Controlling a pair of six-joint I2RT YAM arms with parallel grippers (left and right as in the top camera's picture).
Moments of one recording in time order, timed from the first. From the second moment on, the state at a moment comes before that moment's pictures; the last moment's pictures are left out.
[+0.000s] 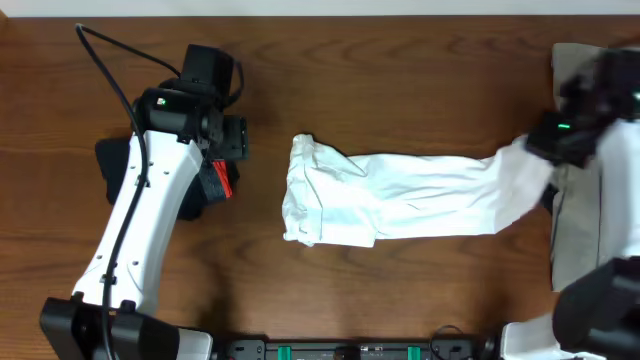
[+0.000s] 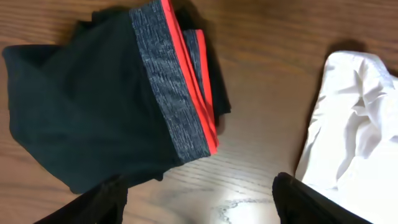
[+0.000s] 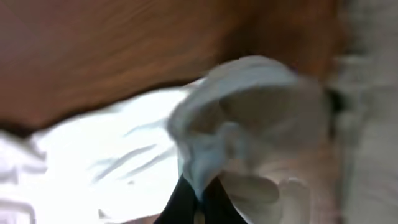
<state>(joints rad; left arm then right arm) -0.19 1.57 1.51 -1.21 -0.21 -0.25 -0.19 1.66 1.48 -1.14 -0.19 0.16</state>
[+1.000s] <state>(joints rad) -0.19 1.57 1.50 -1.25 -0.10 -0.30 0.31 1.65 1.29 -0.91 -0.20 0.25</state>
